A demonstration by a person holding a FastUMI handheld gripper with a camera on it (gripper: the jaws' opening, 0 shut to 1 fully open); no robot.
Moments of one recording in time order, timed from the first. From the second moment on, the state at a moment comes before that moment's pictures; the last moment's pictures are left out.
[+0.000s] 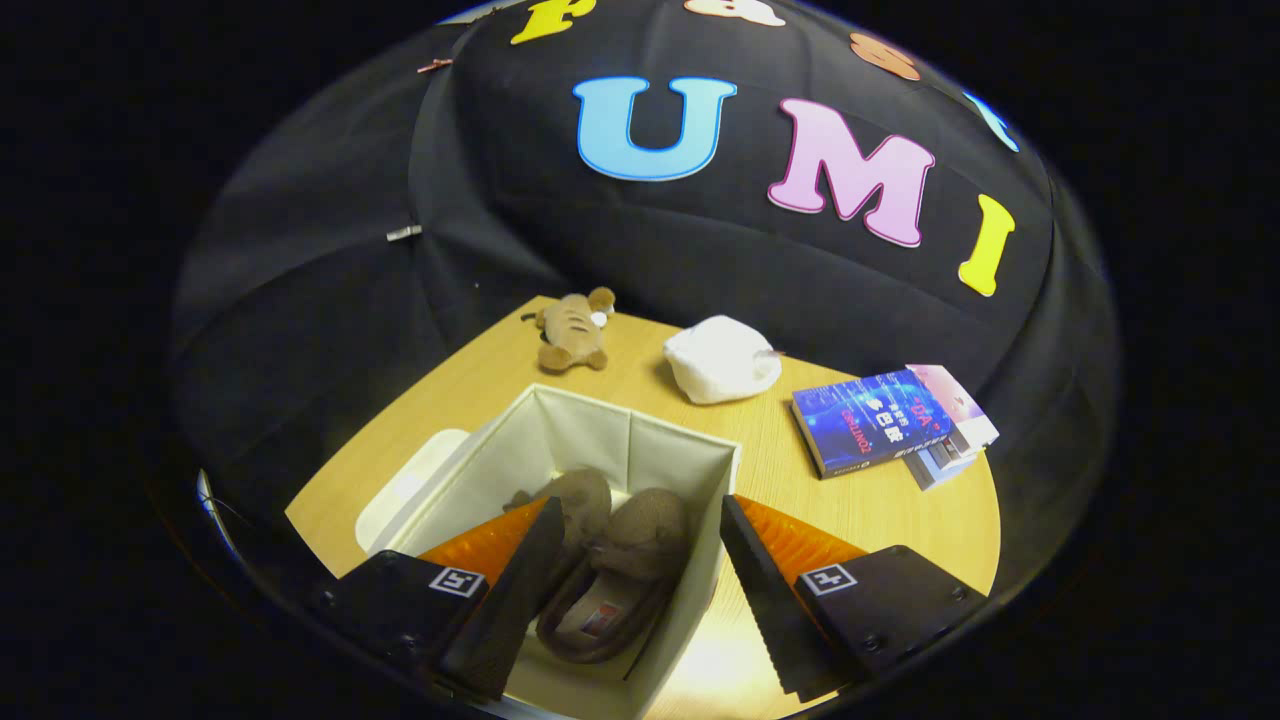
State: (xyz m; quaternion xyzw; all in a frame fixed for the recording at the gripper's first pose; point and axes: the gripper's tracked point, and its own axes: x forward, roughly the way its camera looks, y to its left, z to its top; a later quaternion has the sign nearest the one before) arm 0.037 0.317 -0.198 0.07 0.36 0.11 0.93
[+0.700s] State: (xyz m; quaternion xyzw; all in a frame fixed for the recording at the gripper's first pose) arm 0.033 0.137 -0.109 0.06 0.18 0.09 0.98
